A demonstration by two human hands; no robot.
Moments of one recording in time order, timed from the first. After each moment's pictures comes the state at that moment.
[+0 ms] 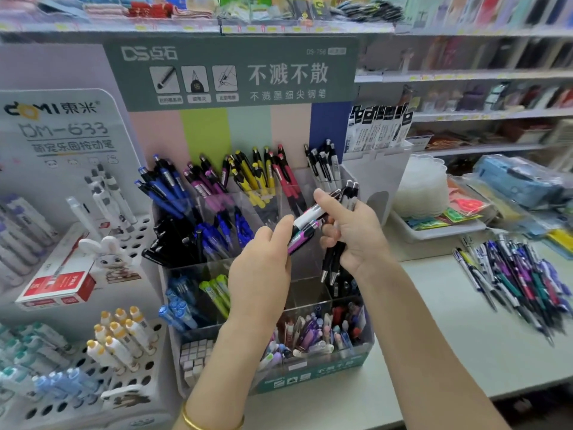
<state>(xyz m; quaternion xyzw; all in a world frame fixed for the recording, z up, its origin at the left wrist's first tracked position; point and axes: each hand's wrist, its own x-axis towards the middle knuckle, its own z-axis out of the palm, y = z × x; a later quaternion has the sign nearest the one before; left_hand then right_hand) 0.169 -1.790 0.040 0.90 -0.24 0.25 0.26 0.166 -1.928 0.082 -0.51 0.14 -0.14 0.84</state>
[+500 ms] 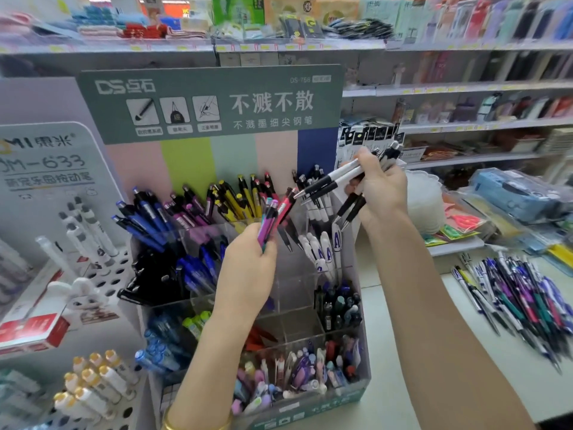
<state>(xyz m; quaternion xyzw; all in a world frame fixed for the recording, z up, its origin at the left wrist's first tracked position) 0.206 -1.808 0.076 0.85 -0.16 0.10 0.49 0.227 -1.991 0.135 -0.46 0.14 -0.32 0.82</state>
